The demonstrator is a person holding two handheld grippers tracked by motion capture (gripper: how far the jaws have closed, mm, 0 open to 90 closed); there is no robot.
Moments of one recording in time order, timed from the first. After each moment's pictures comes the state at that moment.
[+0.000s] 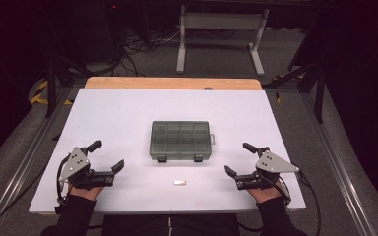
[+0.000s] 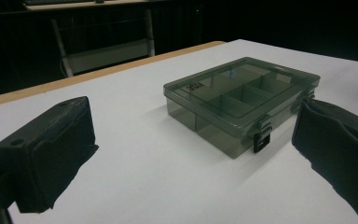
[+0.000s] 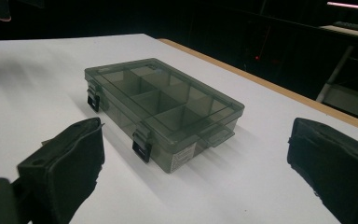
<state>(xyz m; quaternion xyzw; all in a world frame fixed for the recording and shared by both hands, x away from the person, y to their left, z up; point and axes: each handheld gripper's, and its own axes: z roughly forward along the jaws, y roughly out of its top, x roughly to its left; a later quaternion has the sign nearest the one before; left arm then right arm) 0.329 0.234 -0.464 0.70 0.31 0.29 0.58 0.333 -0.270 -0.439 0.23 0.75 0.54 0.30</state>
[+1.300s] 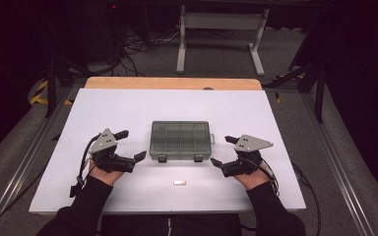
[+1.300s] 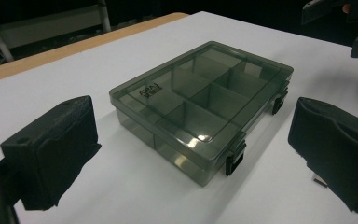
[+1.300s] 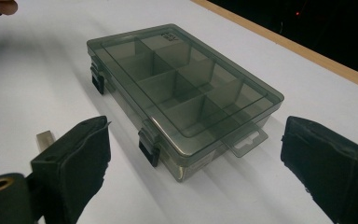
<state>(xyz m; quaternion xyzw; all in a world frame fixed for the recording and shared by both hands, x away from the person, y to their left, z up) 0.381 0.184 -0.444 0.76 0.28 0.20 0.55 0.379 -0.233 -0.429 0.22 0.82 0.48 0.23</state>
